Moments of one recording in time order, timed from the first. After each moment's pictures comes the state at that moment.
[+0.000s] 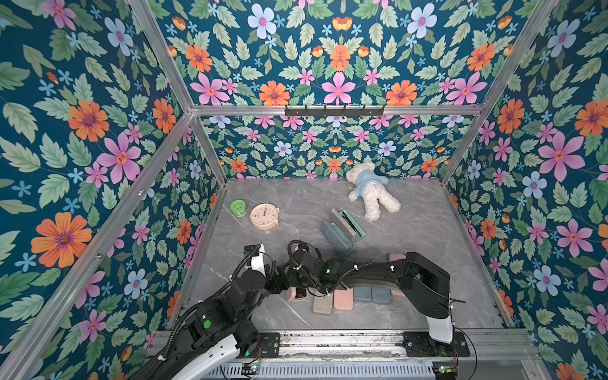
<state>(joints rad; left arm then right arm) -0.93 0.38 0.61 -0.74 -0.41 -0.76 1.18 1.98 1.33 -0.16 0.02 1.16</state>
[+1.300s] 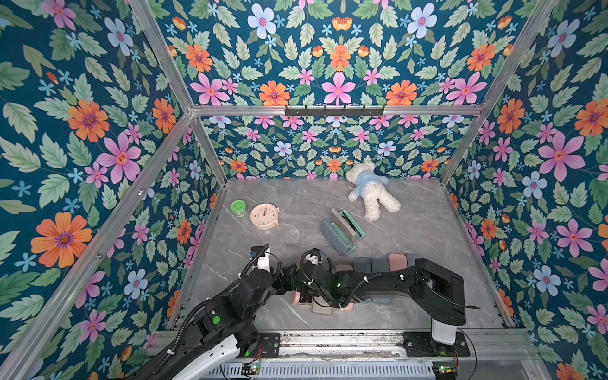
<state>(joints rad) -0.93 0.43 0.56 -0.70 -0.38 -0.78 1.23 1.86 1.10 0.05 0.15 1.28</state>
